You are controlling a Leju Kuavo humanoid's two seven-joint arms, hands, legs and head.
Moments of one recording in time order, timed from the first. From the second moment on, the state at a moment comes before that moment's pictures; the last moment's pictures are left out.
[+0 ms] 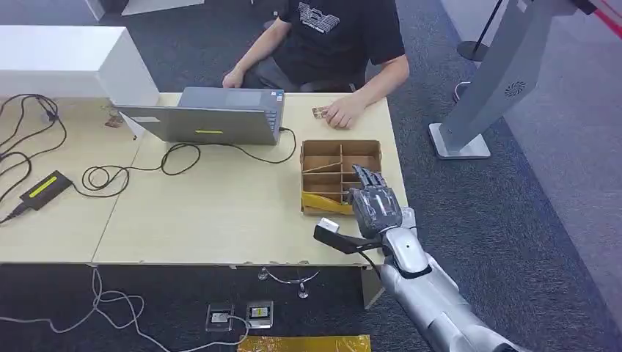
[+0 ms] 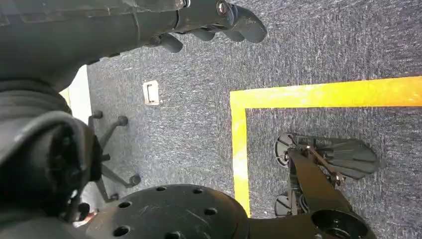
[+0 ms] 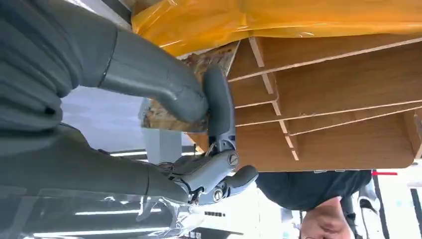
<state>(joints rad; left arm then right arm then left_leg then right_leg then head) -0.16 0.11 -1.34 -0.17 1.20 0.36 0.08 -0.59 0.02 0.70 -0.51 0.90 -0.51 -0.03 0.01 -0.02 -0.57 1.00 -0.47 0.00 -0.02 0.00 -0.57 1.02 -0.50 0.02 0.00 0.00</state>
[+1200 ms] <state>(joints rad) -0.16 0.11 -1.36 -0.17 1.20 0.36 0.08 -0.58 0.01 0.69 -0.54 0.89 -0.51 -0.02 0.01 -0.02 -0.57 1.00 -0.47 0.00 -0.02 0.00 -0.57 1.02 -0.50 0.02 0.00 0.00</state>
